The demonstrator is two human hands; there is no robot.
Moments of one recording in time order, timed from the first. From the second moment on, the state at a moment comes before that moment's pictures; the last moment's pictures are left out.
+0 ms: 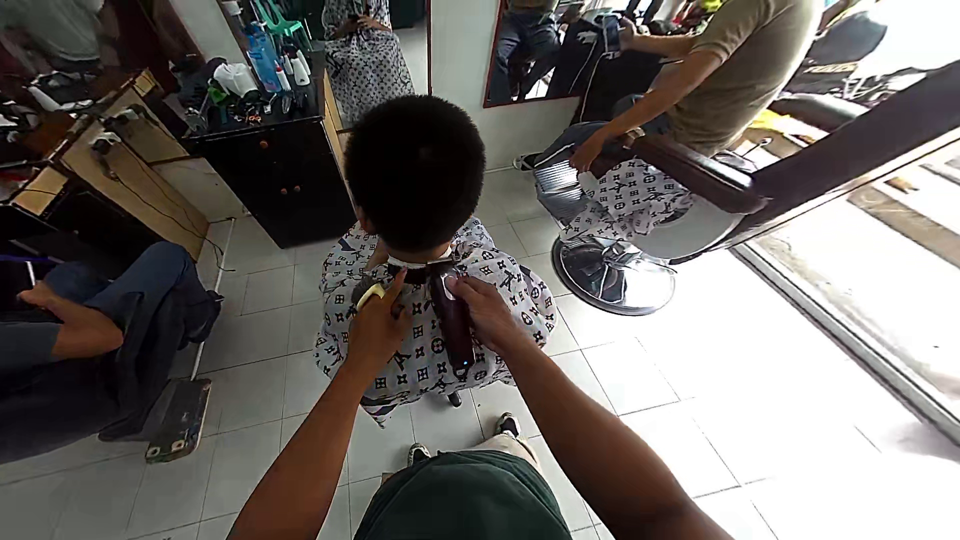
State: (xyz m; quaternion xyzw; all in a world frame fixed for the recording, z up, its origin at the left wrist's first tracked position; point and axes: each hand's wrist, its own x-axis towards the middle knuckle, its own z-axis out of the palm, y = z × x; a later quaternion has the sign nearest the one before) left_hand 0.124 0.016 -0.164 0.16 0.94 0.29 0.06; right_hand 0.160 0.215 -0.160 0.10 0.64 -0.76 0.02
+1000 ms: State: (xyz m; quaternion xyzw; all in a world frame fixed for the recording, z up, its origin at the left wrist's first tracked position) left_hand 0.124 0.052 -0.114 0.33 0.66 0.65 0.17; right_hand 0.260 0.258 -0.213 0.15 0.51 -0.85 0.03
